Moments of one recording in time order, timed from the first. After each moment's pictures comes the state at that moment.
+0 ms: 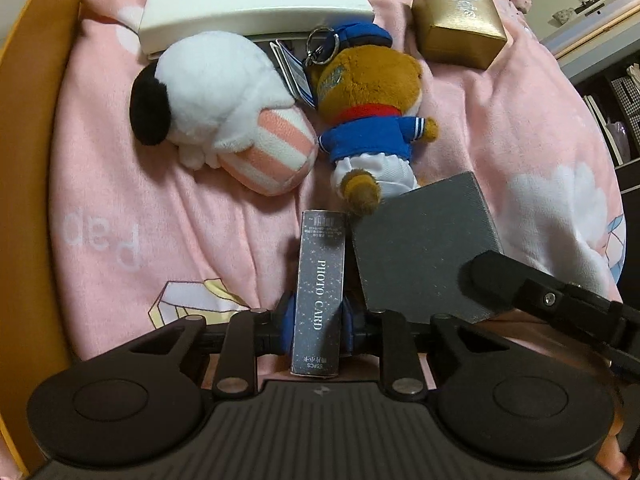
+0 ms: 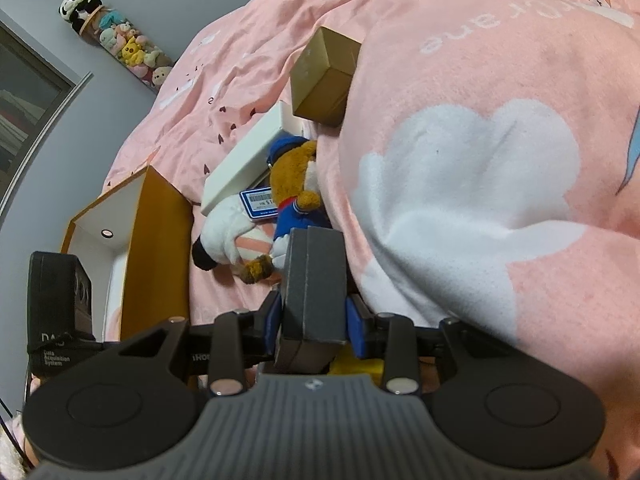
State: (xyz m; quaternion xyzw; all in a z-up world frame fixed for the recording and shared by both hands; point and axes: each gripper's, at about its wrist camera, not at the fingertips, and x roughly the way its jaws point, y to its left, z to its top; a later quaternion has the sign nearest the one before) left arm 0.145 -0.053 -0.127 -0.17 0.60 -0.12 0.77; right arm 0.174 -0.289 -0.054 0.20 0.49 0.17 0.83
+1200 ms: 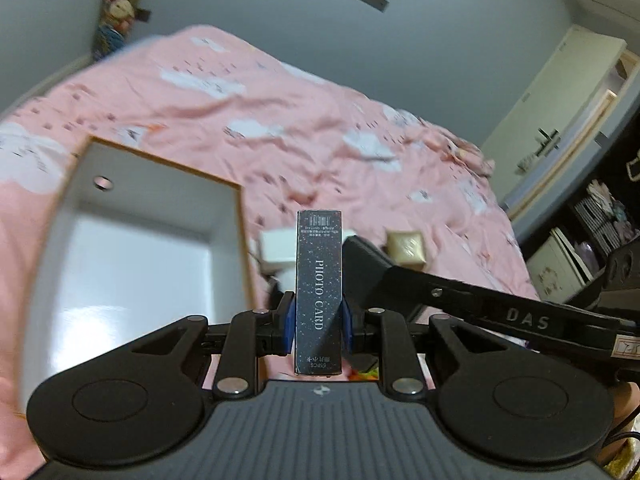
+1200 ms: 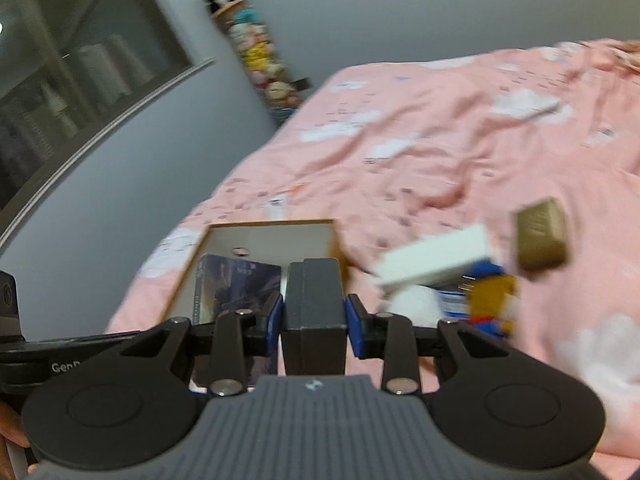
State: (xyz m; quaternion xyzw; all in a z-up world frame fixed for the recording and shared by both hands) left arm 0.053 0.061 0.062 -0.21 0.37 -0.06 0.90; right arm 0.141 -0.156 0.087 0.10 0.38 0.31 0.87
